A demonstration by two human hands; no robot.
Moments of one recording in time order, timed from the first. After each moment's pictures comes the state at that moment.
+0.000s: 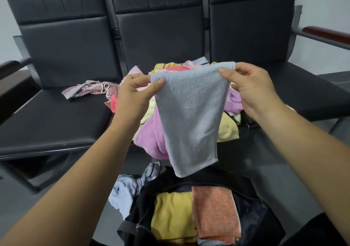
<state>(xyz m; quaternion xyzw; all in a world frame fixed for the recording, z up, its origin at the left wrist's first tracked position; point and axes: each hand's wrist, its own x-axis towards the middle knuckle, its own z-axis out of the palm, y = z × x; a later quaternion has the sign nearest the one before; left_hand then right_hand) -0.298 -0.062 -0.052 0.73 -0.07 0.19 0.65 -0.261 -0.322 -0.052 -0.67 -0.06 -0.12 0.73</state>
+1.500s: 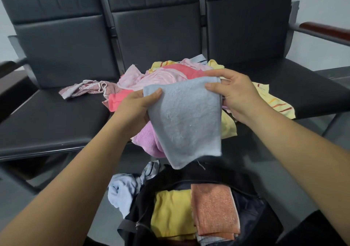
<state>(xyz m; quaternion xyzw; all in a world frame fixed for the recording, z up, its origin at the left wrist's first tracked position) -0.296 -0.061 -0.064 0.64 -0.01 -0.05 0.77 -0.259 -0.314 -0.069 -0.70 -0.08 -0.03 0.71</state>
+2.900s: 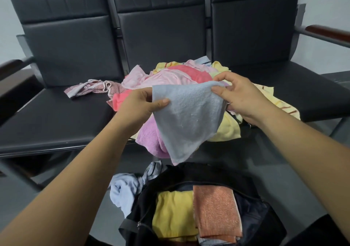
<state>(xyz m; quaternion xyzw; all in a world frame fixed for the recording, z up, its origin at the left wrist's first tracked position) -0.291 -0.049 -0.068 0.75 -0.06 0.02 0.66 -0.270 -0.313 -0.059 -0.79 -0.12 -0.01 0.60</state>
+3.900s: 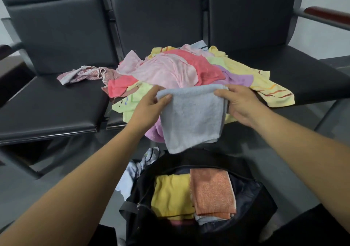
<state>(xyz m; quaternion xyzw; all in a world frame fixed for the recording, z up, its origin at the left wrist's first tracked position) -0.297 -0.063 -0.133 0.82 -0.08 0.07 0.57 -0.260 -0.335 -0.137 -0.68 0.00 0.05 0.73</state>
